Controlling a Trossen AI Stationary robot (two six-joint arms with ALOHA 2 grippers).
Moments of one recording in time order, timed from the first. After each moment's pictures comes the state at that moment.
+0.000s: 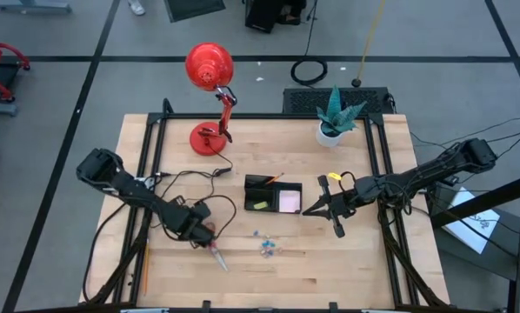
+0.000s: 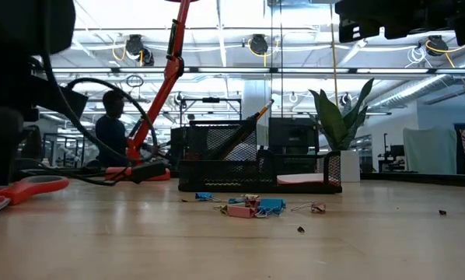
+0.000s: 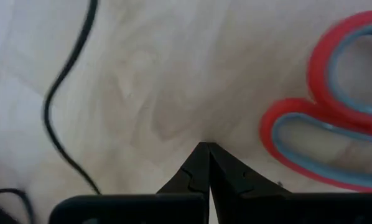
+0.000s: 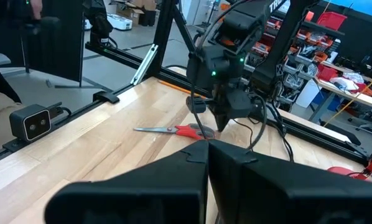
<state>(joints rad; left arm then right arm) -0.52 1.63 0.82 -0.88 -0.13 -1.11 0.28 1.00 0.39 0.47 0.00 -0.28</state>
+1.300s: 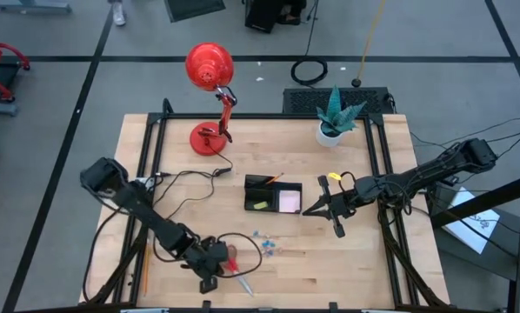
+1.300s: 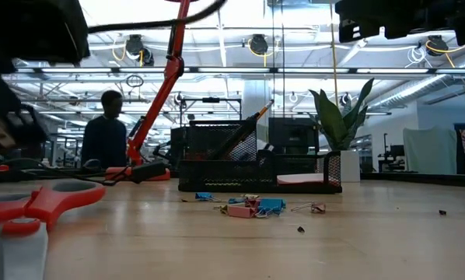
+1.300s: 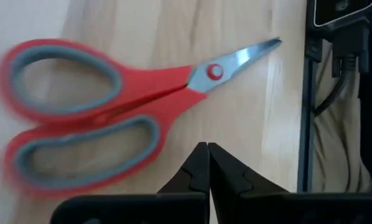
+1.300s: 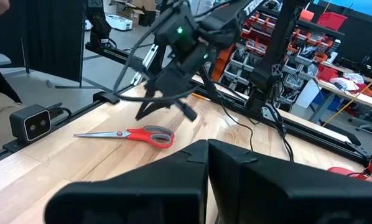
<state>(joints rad) -0.69 1.74 0.84 0.00 -0.01 -0.94 0.28 1.00 0.39 0.47 0.00 -0.27</state>
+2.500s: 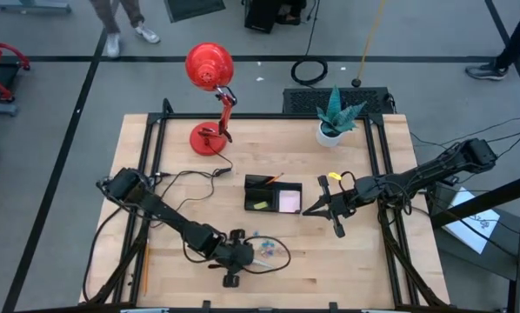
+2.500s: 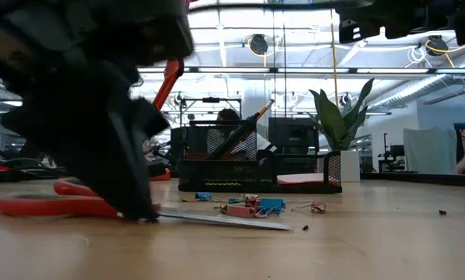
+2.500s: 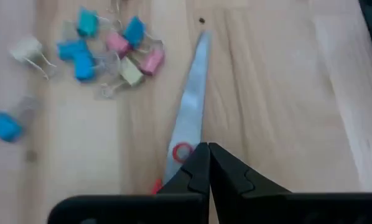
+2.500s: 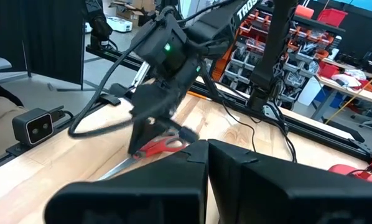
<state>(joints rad) -0.55 1.93 1.08 -0.08 -0.11 -0.42 0.28 1.00 0.39 0.47 0.00 -0.25</state>
